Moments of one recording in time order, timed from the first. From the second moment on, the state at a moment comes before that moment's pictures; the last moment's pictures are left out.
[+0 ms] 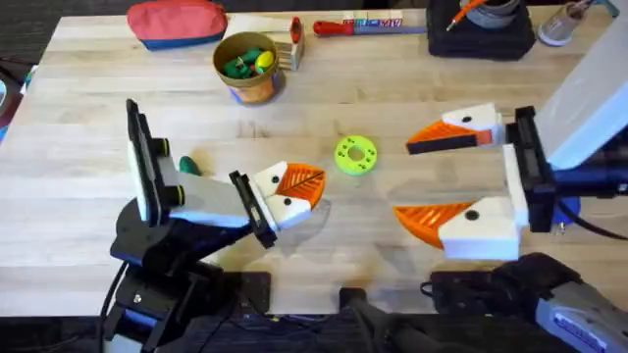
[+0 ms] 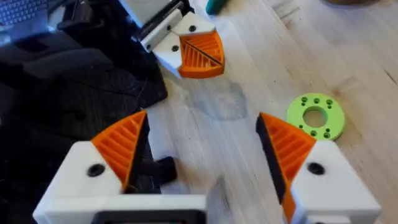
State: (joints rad) left arm -0.28 0.01 0.01 -0.07 0.79 -0.11; right arm 0.32 0.80 0.96 -1.08 -0.84 -0.44
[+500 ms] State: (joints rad) left arm -0.28 0.01 0.01 -0.07 0.79 -0.11; right arm 0.06 1.08 0.96 -0.98 -0.41 -0.18
